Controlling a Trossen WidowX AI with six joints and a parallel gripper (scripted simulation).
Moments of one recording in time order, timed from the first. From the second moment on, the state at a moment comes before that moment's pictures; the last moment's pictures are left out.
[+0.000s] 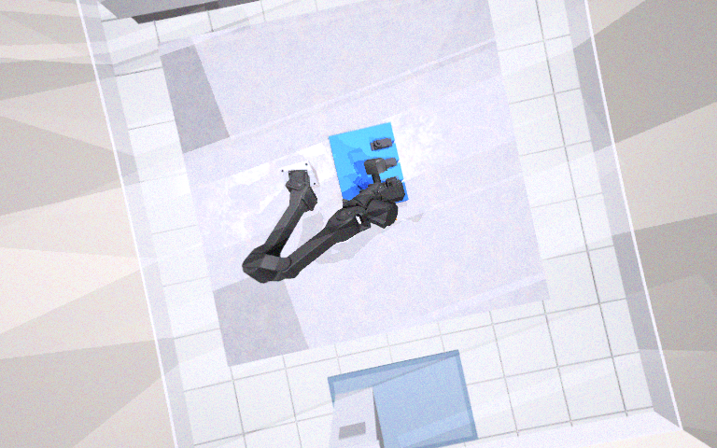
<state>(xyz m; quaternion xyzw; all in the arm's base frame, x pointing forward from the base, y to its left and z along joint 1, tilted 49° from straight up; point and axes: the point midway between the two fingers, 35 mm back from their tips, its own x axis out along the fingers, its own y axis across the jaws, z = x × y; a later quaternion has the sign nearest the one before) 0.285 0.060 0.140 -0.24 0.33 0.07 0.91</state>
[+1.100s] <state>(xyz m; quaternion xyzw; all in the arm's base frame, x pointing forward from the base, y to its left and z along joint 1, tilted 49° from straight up) 0.233 0.050 0.113 -0.02 0.50 -0.34 0.79</state>
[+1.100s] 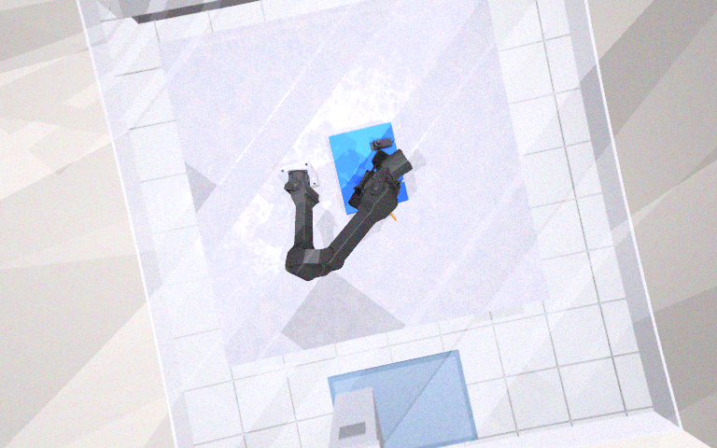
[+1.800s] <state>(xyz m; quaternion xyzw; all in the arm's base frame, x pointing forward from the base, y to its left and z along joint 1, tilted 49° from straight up) 0.232 0.032 0.115 -0.01 0.43 -0.46 0.77</state>
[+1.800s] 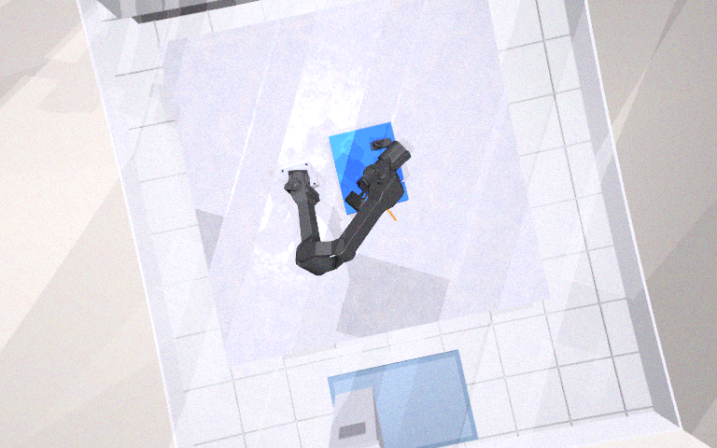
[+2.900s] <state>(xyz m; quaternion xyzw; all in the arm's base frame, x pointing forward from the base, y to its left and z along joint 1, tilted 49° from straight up) 0.236 0.016 0.101 -0.01 0.43 -0.46 0.78</state>
